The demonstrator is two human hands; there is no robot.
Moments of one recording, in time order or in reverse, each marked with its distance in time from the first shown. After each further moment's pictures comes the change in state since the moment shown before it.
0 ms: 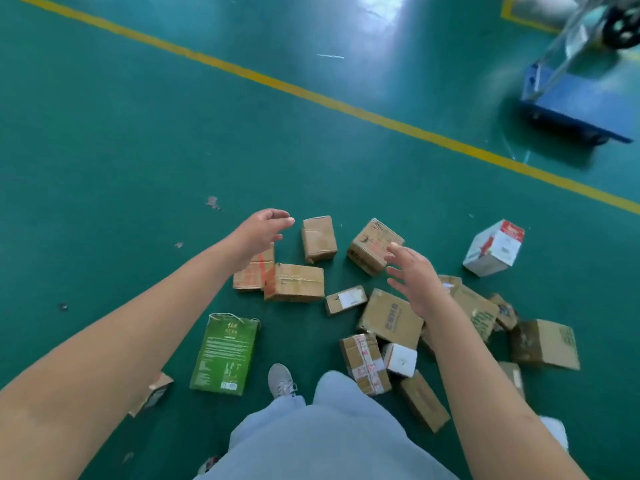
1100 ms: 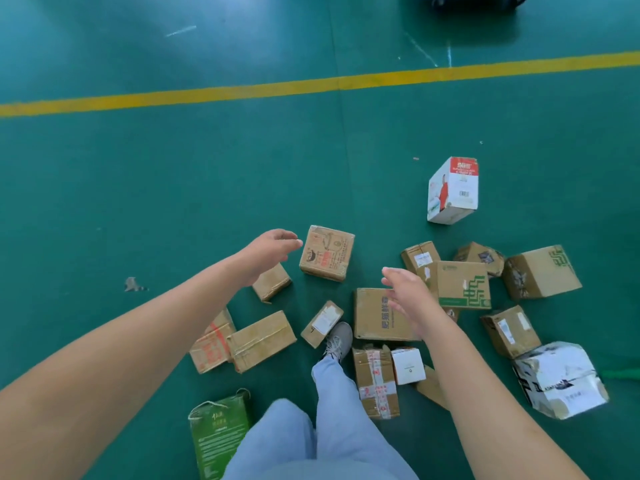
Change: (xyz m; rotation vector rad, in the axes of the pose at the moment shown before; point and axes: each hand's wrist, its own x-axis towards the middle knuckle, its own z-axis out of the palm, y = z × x) left_hand 0.334 0.189 0.239 0.487 -0.385 -0.122; right_hand 0.258 -0.007 -0.187 0.208 0.187 0.303
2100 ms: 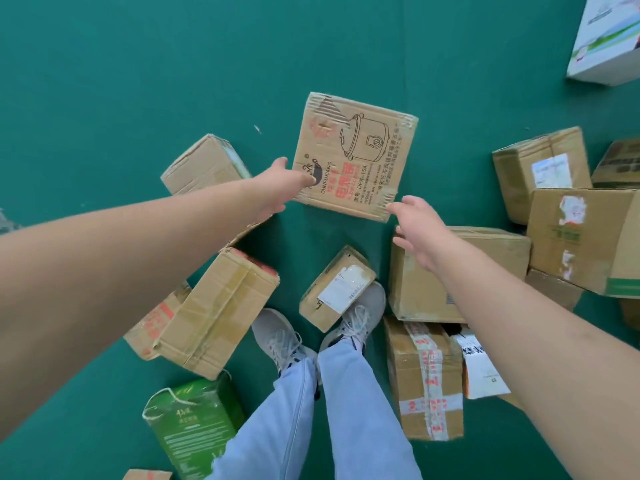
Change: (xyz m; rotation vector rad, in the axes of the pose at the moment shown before) left_hand 0.529 -0.227 0.121 -0.052 -0.058 -0.361; right_hand 0.516 0.176 0.134 -0.029 0.029 0.320
